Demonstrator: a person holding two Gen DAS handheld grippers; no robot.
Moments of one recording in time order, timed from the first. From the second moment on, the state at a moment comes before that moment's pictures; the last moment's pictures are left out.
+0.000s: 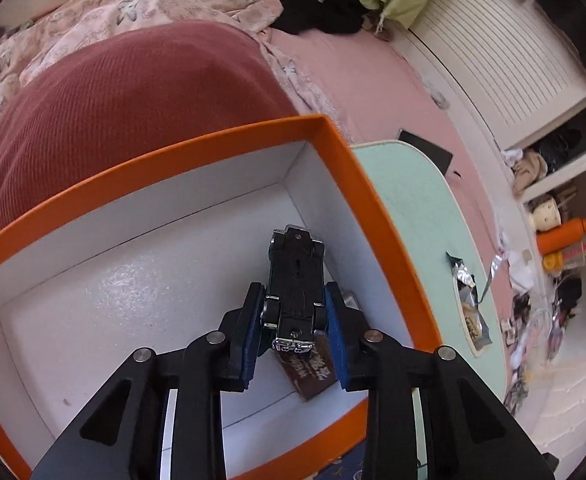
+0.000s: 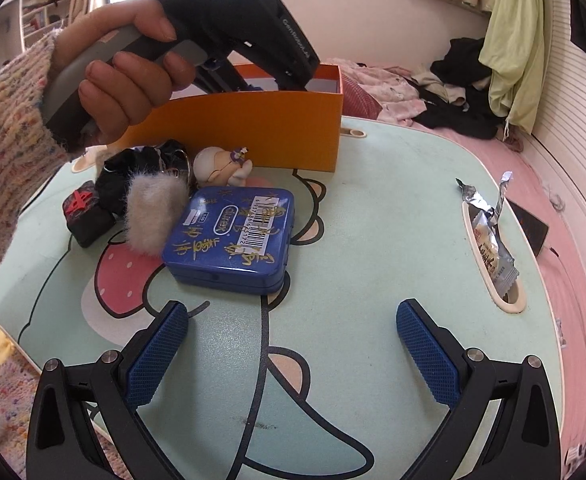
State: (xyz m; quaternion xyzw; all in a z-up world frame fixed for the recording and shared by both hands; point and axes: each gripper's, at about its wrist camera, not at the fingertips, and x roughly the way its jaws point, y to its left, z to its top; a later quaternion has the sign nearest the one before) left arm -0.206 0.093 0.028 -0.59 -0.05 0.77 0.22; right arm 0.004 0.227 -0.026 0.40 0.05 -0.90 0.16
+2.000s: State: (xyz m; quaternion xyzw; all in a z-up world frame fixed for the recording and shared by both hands) left arm 0.023 -0.001 -0.017 -0.43 0.01 0.90 0.01; right arm 0.004 0.229 -0.029 0.40 0.06 -0.90 0.15
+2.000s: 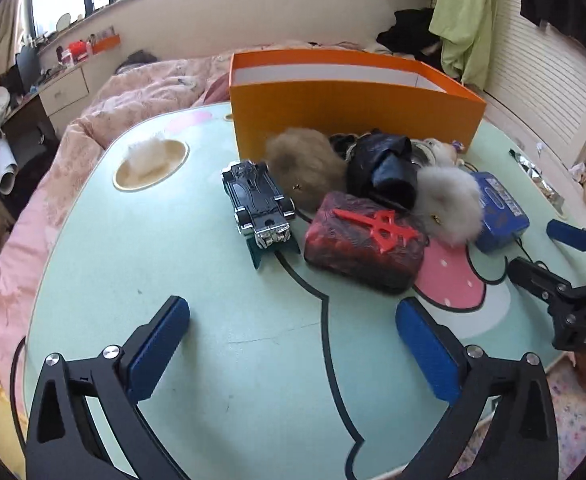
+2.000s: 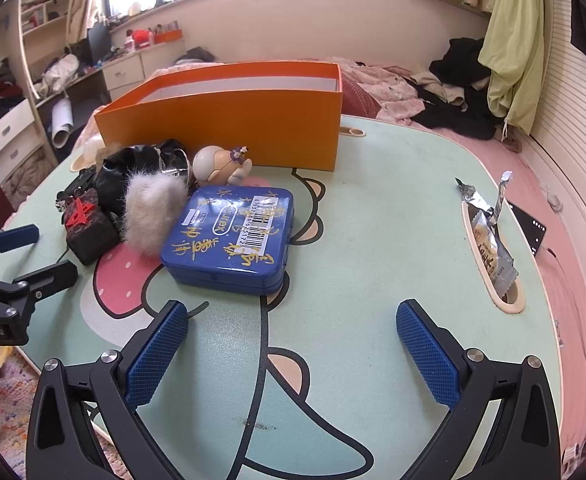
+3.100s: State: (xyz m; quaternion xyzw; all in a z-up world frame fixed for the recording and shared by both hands) left arm 0.034 -0.004 -0.010 -0.40 0.01 0.92 0.03; right arm -0.228 0.125 0.002 0.71 0.09 -0.69 0.09
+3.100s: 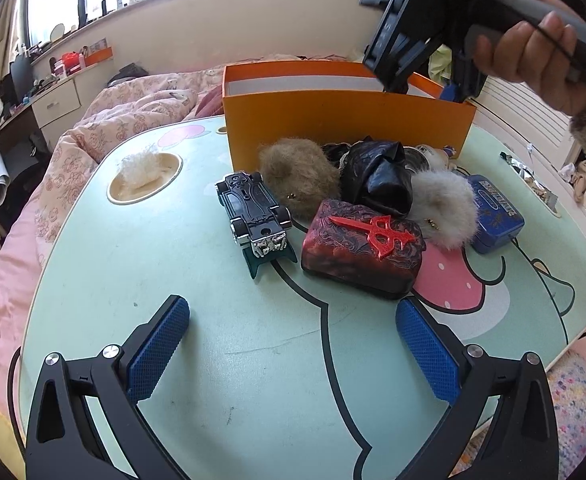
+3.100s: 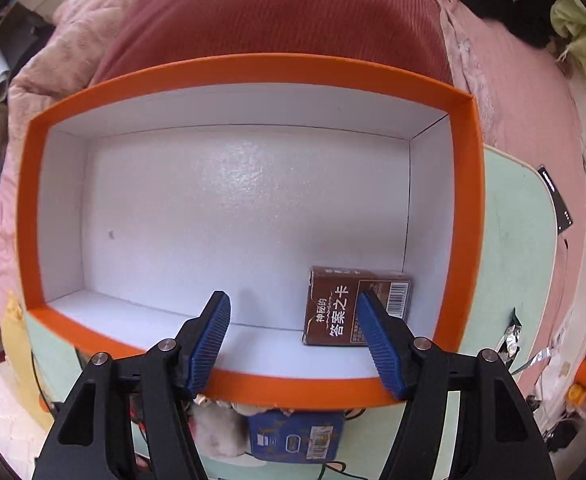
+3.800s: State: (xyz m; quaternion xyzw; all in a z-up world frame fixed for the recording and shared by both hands) left arm 0.034 -0.004 -0.010 -0.40 0.01 0.92 0.03; right arm -0.205 0.101 0.010 0.64 0.21 -0.74 0.03
